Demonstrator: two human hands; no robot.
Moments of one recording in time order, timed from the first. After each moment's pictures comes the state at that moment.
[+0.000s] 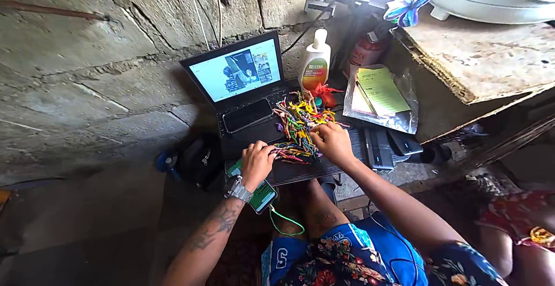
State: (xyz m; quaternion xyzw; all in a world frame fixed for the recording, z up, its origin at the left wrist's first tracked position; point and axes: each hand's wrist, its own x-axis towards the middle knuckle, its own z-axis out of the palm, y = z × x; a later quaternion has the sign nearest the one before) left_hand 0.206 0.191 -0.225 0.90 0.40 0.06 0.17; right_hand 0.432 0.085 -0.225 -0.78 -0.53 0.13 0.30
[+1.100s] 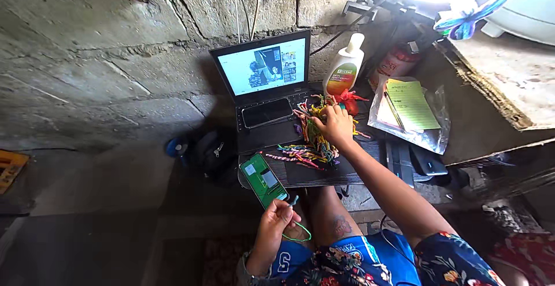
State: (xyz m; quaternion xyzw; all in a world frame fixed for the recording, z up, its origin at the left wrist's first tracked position) left_hand 0.143 0.043 -0.236 0.44 0.35 0.38 0.73; right_hand 0.438 0.170 -0.222 -0.80 -0.54 0.08 0.26
